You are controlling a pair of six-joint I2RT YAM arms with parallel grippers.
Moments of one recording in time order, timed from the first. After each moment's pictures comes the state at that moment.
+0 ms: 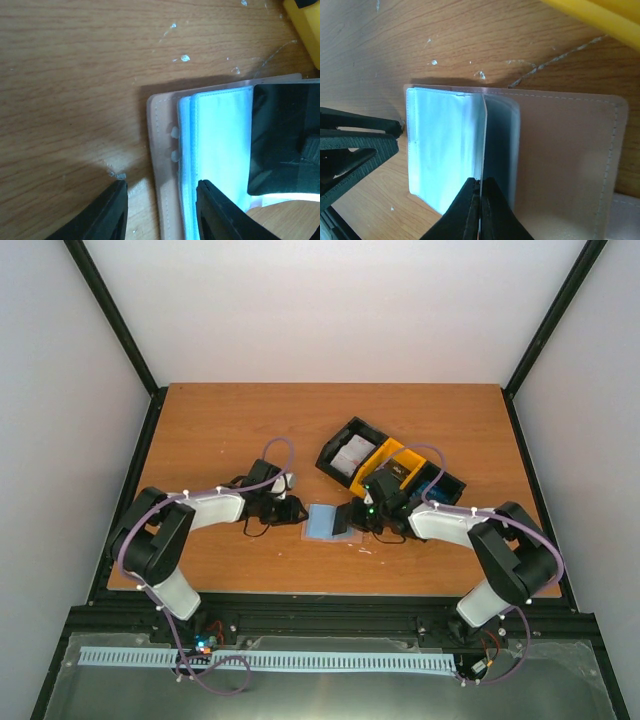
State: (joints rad) left arm -0.50 1.65 0.77 -0.16 0.44 -0.51; right arm 0.64 1.56 0.71 -0.05 -0.29 0.87
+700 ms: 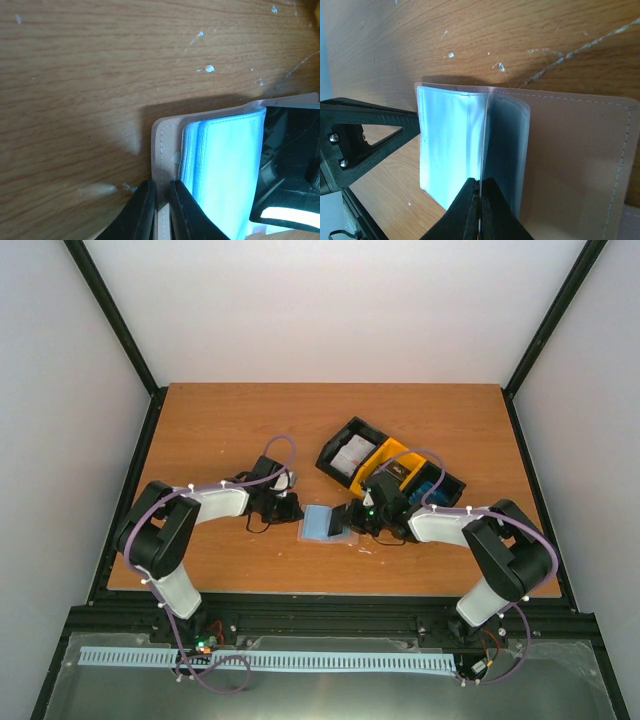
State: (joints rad) left arm -0.50 1.71 0.83 -0.22 0.41 -0.54; right arm 0.63 1.59 0.65 0.11 -0.38 0.93
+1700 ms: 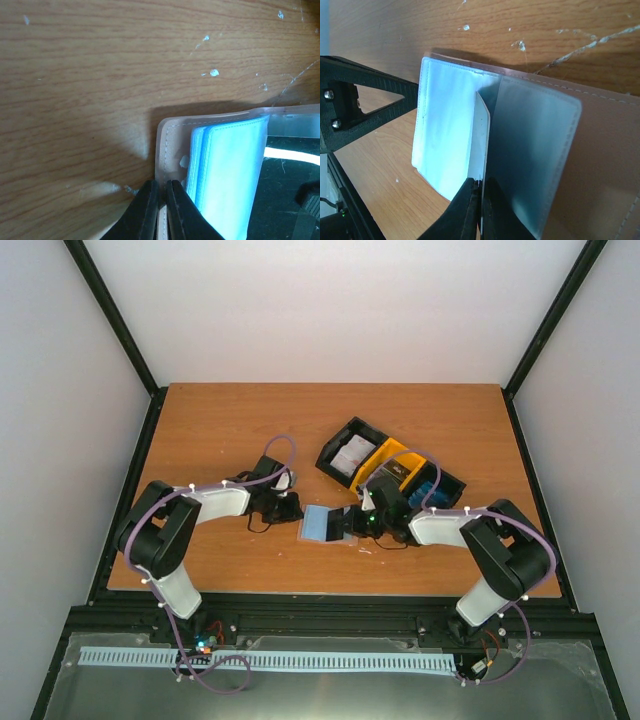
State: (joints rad) left arm -0.50 1.71 0.85 -0.24 0.37 -0.56; right arm 0.63 1.60 0.61 0.18 -0.44 0.78
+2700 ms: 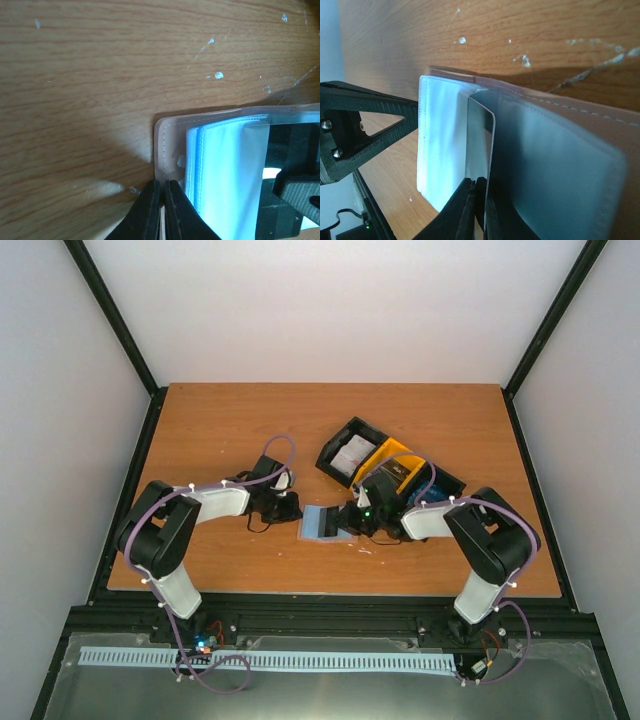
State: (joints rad) left arm -0.50 1.71 0.85 -0.24 0.37 -0.56; right arm 0.62 1.71 0.65 0.25 -0.49 0.88
